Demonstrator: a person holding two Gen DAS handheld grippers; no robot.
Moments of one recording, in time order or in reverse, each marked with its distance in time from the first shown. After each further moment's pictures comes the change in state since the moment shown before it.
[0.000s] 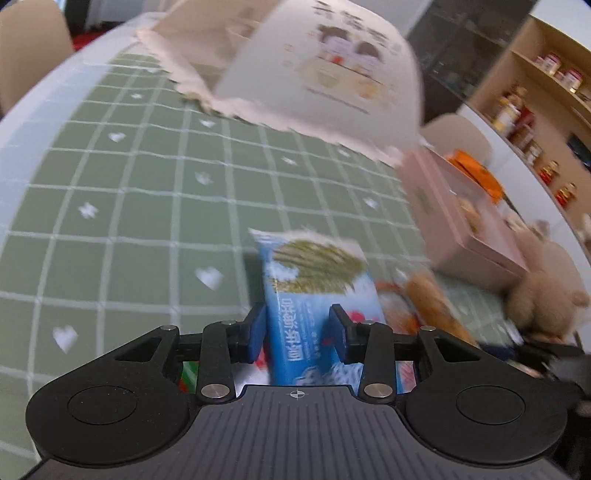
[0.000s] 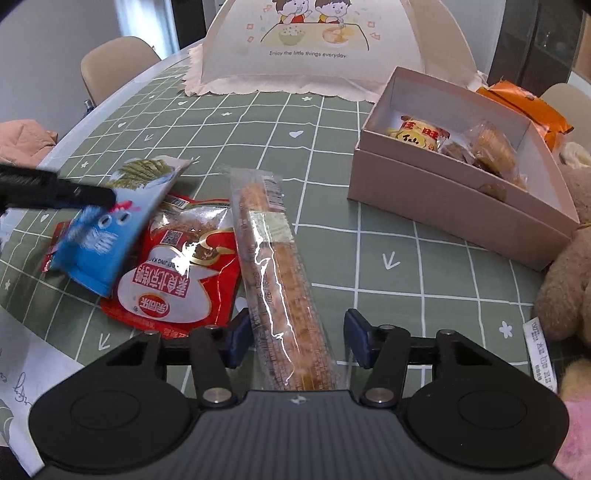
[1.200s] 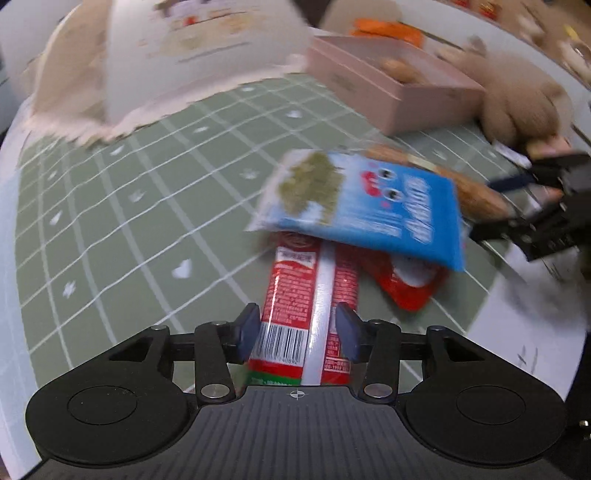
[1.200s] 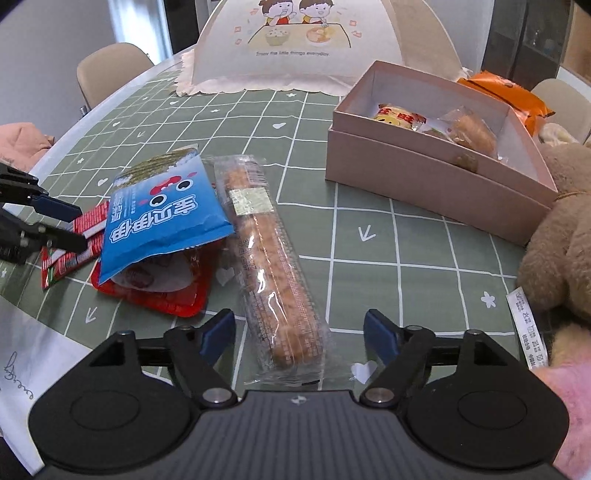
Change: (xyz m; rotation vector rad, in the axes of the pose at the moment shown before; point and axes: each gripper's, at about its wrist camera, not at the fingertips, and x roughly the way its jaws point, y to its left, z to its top) left arm 0.007 -0.050 -0.020 0.598 0.217 0.061; right arm -0.008 -0.011 -0.025 0.017 -0.026 -0.014
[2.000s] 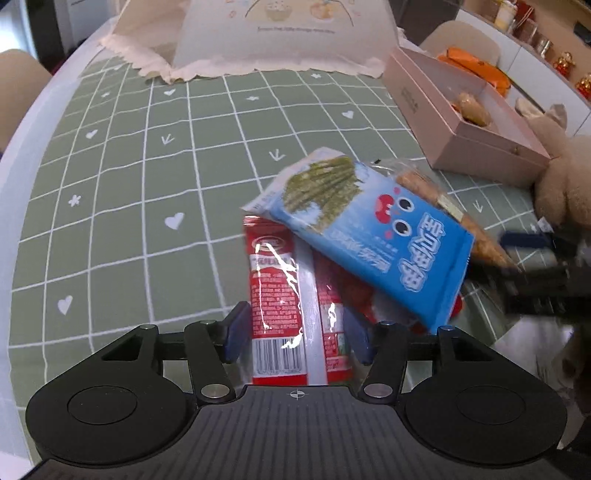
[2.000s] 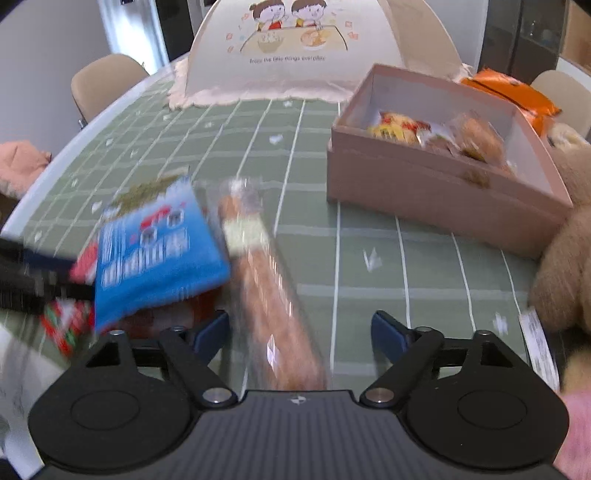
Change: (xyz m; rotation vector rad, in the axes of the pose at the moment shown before) left arm 0.011 -0.027 0.008 -0.398 0.028 0.132; right arm 0.015 -0.006 0.029 0.042 -0.010 0.030
